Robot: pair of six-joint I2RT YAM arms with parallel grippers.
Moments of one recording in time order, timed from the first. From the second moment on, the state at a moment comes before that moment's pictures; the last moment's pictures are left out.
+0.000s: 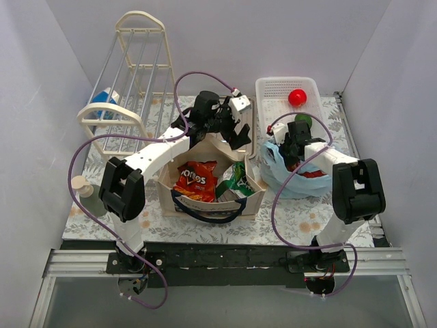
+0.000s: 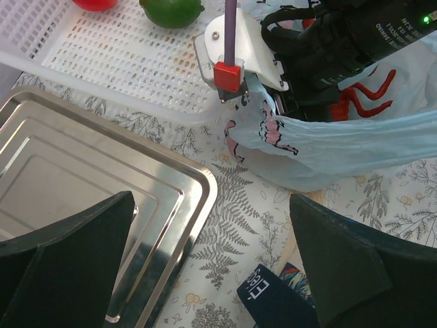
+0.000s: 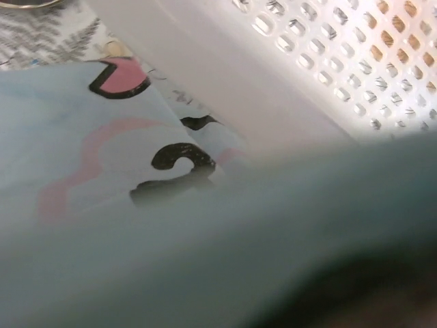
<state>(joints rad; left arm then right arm) -0.62 1.83 1.58 -0.17 0.52 0.26 0.22 1.68 1.03 -0.34 -0.11 -0.47</state>
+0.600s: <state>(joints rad) -0.59 1.88 1.58 -0.17 0.52 0.24 0.23 1.61 1.00 -0.35 -0.07 -0.46</state>
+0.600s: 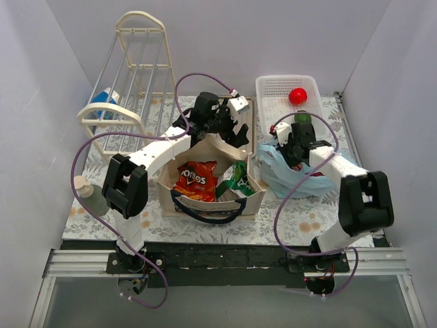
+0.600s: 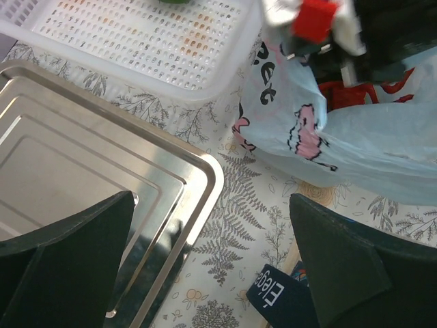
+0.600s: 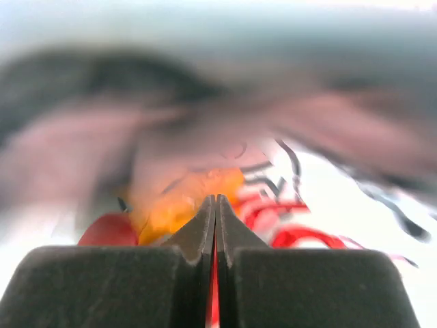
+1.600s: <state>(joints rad) -0.59 1.87 1.53 -0.15 0.57 0.18 0.26 1.13 0.64 -0.41 -0.11 -0.84</state>
